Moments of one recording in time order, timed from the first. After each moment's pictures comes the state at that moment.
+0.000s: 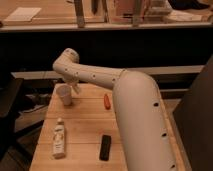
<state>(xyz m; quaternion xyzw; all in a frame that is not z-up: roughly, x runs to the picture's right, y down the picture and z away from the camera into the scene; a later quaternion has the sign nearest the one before) -0.203 -0.040 0.873 -0.04 -0.16 -0.78 0.60</state>
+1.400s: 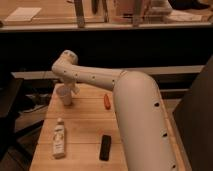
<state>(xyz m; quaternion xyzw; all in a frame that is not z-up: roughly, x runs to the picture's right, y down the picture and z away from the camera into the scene) -0.215 -0.036 0.871 -0.02 -0.17 -0.79 0.59</state>
